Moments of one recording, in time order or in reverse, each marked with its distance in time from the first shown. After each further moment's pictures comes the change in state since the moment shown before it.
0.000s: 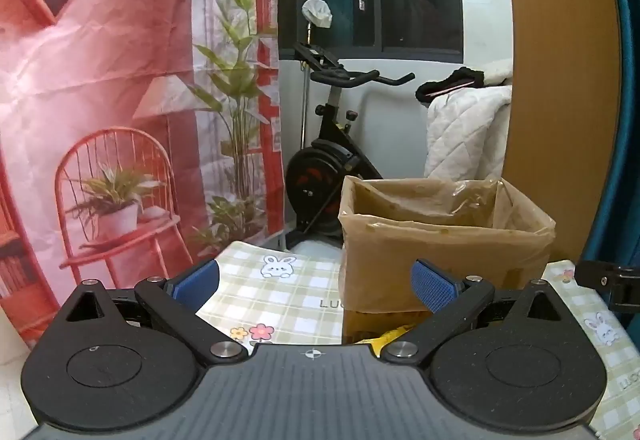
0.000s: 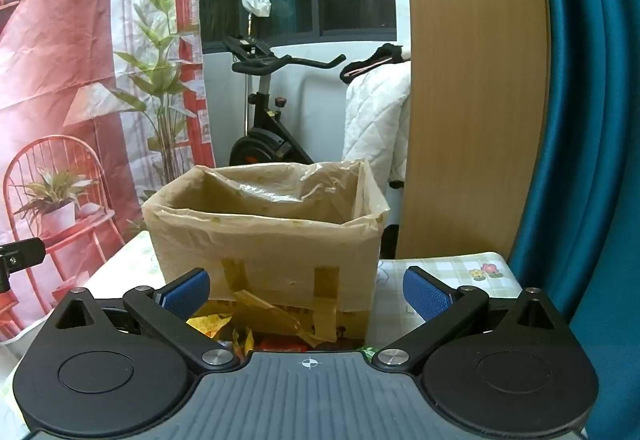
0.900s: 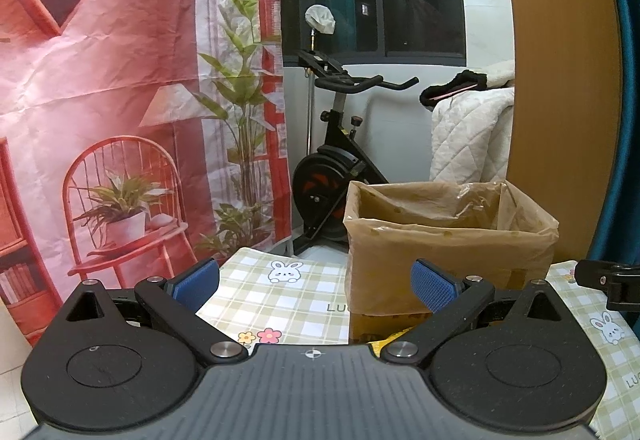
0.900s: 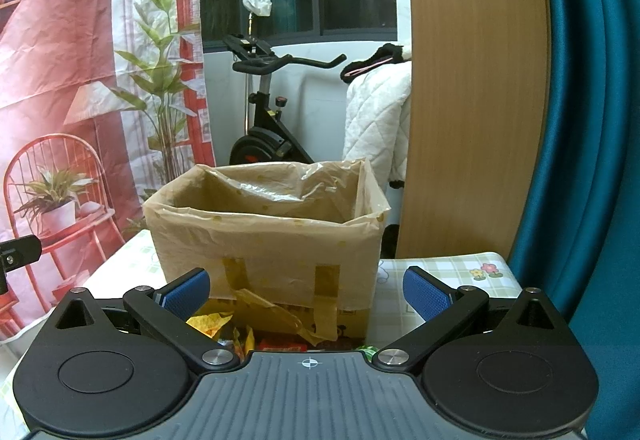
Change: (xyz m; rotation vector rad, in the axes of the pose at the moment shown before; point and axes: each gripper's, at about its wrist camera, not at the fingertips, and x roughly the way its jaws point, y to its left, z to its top) left arm -0.004 0.005 -0.004 0.005 -0.022 0.023; right arm -0.001 0.001 -0.002 -0.004 0.003 -0.001
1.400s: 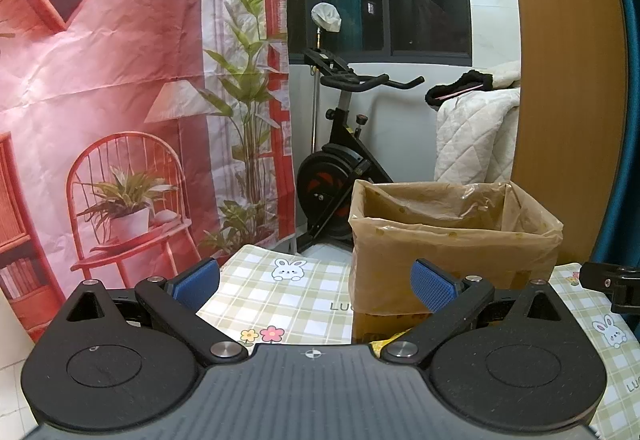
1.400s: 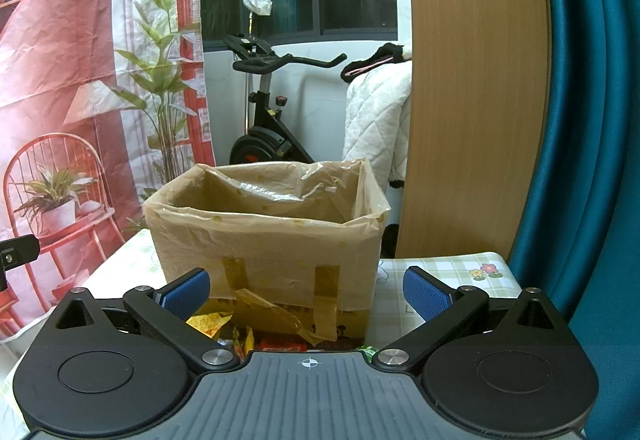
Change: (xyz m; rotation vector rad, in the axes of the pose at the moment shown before) left arm 0.000 -0.001 -0.001 -0.017 0.004 0.010; right arm 0.000 0.001 0.000 -0.001 0.000 -0.001
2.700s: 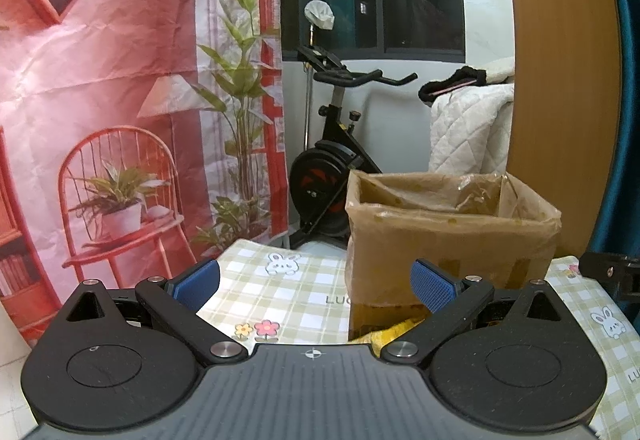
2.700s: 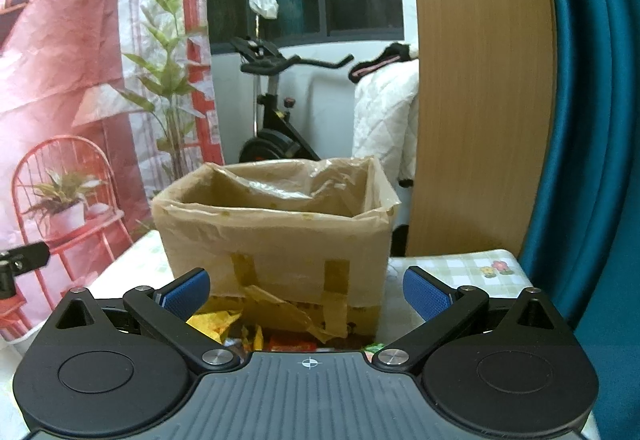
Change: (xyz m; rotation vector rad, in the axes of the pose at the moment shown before) left arm 0.009 0.007 -0.014 0.002 0.005 -0.033; right arm 0.001 0.002 -0.013 0.011 -0.040 0.037
